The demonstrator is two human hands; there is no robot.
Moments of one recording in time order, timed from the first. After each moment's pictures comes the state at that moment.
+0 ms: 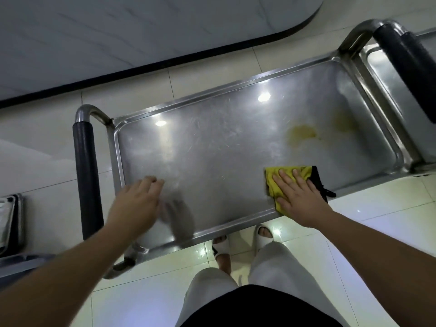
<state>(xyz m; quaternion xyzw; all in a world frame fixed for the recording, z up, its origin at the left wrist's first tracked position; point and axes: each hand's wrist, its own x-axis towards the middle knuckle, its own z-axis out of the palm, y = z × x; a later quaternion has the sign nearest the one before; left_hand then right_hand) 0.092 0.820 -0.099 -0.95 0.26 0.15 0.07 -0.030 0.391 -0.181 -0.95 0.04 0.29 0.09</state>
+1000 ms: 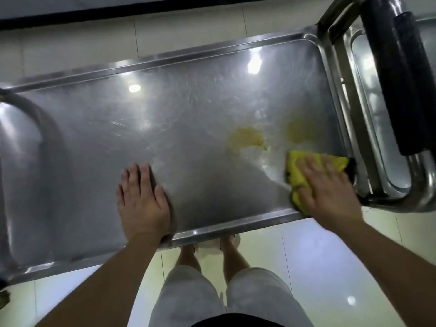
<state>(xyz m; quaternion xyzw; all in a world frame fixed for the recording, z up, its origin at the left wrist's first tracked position) 0.039 0.563 -0.233 -0.99 -0.07 0.08 -0.12 -0.021 0.142 -0.202 -0.98 0.06 0.18 0.08</state>
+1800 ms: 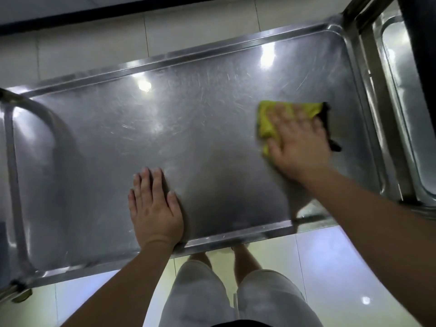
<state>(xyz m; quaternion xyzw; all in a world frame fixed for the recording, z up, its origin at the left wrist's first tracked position) 0.041 0.561 -0.233 -0.99 -0.07 0.06 -0.11 0.118 0.216 -0.222 -1.00 0.02 0.07 0.06</state>
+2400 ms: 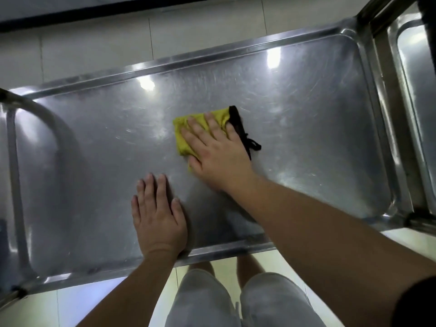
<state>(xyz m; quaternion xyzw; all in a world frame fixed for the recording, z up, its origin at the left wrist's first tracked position) 0.041 0.562 -0.235 -0.99 -0.07 0.06 -0.11 0.159 0.380 -0.223 -0.98 -0.16 0.07 0.08</state>
